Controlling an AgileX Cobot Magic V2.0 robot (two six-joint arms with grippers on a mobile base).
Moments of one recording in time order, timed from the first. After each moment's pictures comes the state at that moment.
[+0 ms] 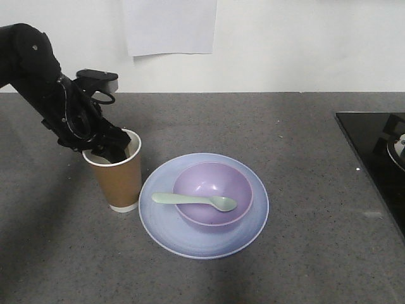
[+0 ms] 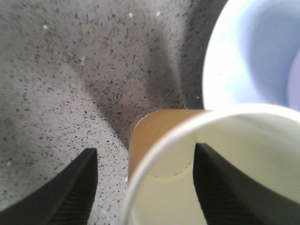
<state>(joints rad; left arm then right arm) -0.22 1.84 -1.65 -0.25 1.23 0.25 0.34 1.46 -2.02 0.19 1.21 -0.35</state>
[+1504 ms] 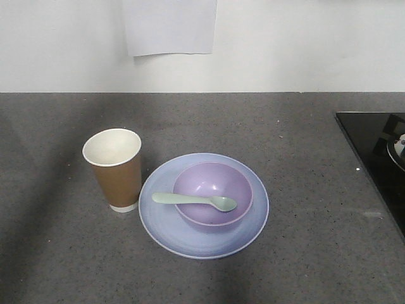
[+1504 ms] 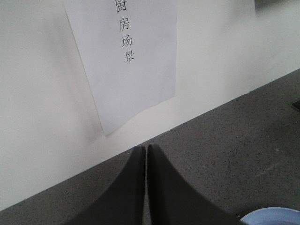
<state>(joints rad) -0.22 1.55 -2.01 -0.18 0.95 0.23 0.34 1.43 -2.02 0.19 1.04 -0.35</state>
